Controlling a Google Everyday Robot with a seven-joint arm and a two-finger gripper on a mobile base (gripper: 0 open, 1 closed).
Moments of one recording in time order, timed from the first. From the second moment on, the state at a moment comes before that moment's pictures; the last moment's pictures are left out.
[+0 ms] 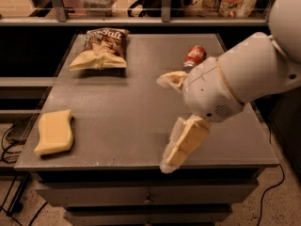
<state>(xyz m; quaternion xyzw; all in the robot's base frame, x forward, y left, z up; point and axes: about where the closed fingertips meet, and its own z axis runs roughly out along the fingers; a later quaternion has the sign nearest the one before) 0.394 -0.017 0.928 -0.68 0.63 0.21 0.31</state>
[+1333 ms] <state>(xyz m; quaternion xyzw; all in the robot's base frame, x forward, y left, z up) 0.375 0.055 0.905 -0.68 0.59 0.27 0.33</state>
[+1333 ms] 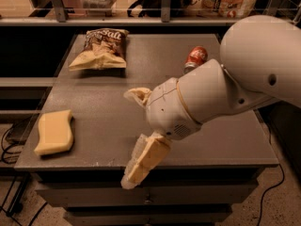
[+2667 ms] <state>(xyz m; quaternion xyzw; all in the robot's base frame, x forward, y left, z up) 0.389 0.128 0.861 -0.63 0.58 0.35 0.37</state>
